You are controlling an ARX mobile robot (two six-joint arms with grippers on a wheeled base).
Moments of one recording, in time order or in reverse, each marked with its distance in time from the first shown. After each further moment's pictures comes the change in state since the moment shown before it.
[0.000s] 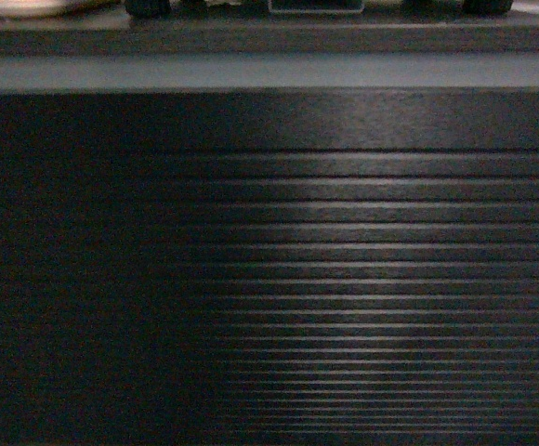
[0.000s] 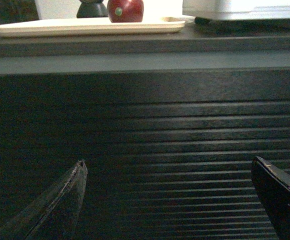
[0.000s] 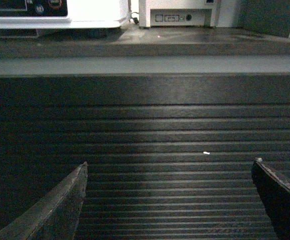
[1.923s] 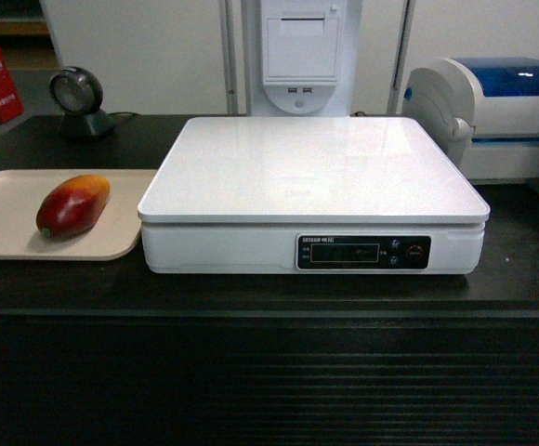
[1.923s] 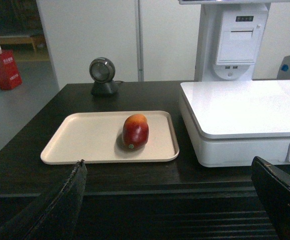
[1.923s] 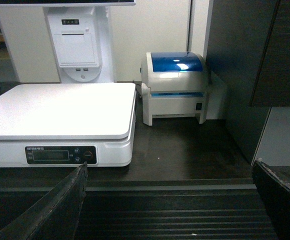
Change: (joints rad) left arm 0.000 0.000 0.000 0.001 -0.001 0.000; right arm 0.000 0.000 0.000 0.001 0.000 0.000
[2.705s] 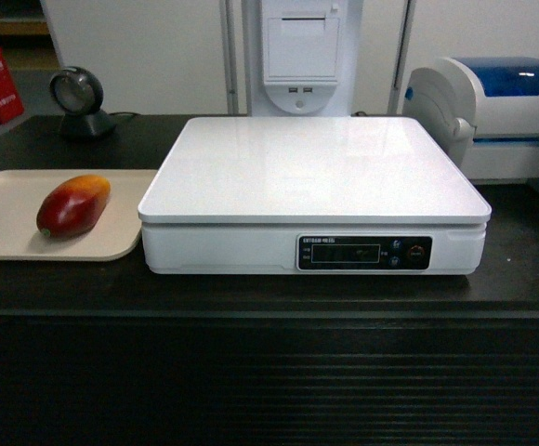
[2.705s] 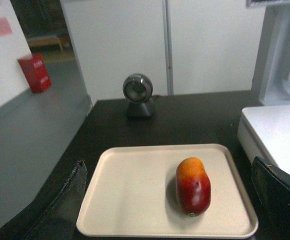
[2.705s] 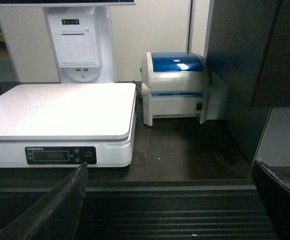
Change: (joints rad) left arm 0.226 1.324 0.486 0.801 0.141 0.087; right arm 0.000 0.000 0.000 0.000 0.000 0.000
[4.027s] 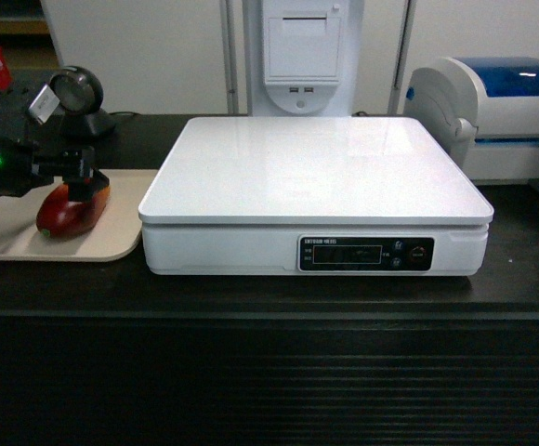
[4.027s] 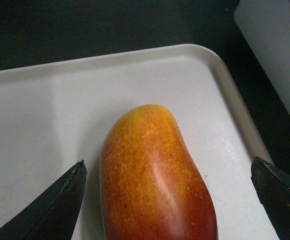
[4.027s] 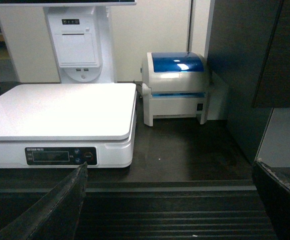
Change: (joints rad) left arm -0.104 0.908 0.945 -0.632 0.151 0.082; right arm 0.000 0.000 0.000 0.000 0.000 0.000
